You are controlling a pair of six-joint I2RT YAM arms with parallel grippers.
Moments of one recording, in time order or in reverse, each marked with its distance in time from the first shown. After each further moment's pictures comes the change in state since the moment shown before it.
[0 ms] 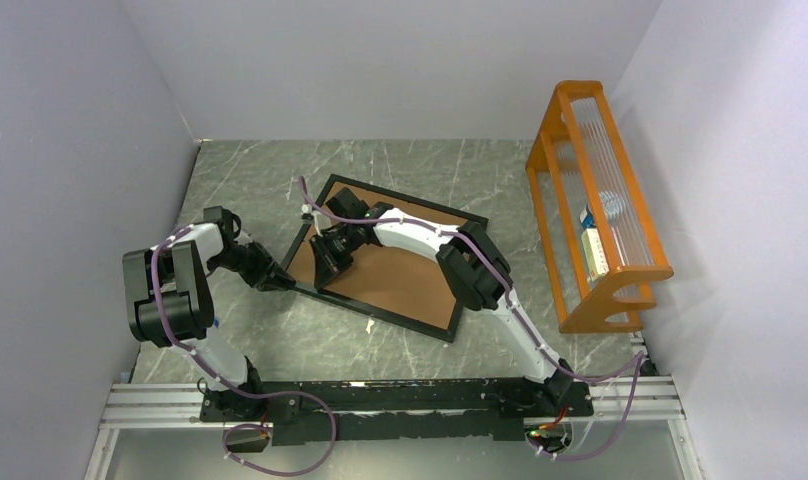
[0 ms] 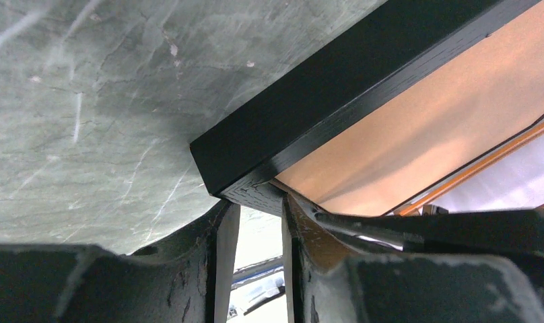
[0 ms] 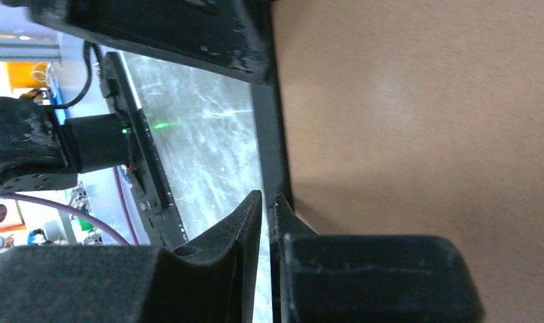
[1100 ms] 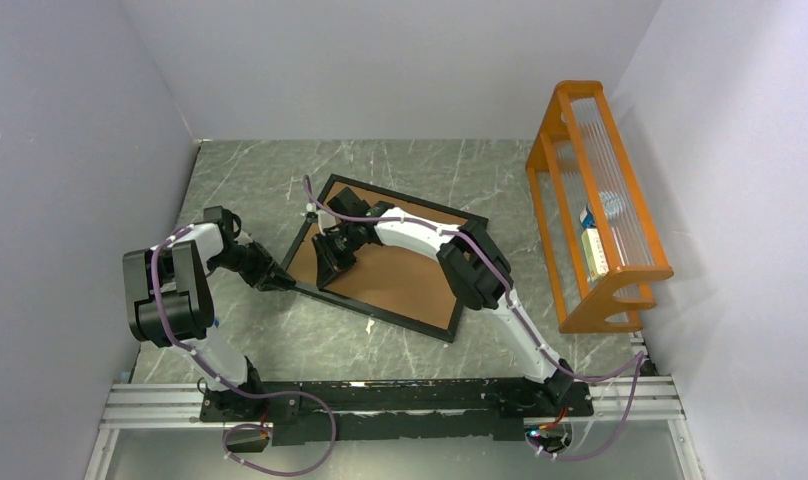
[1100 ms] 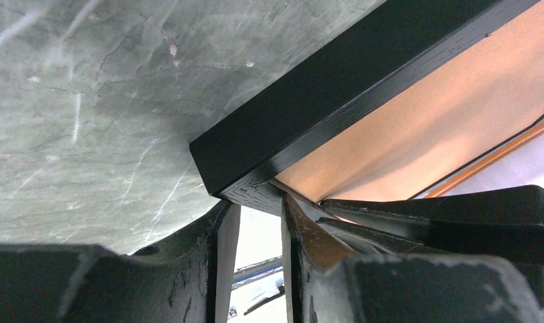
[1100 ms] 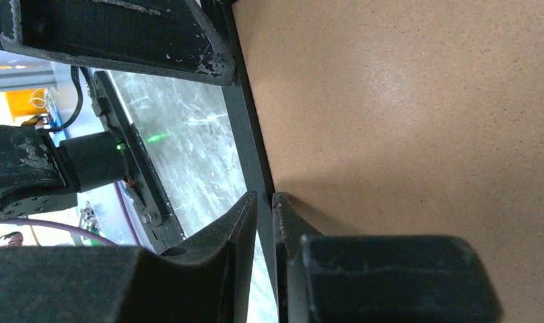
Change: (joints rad) left arm -0.002 0.001 0.000 0.000 0.000 0.000; right arm -0.014 0.016 0.001 -0.034 0.072 0.057
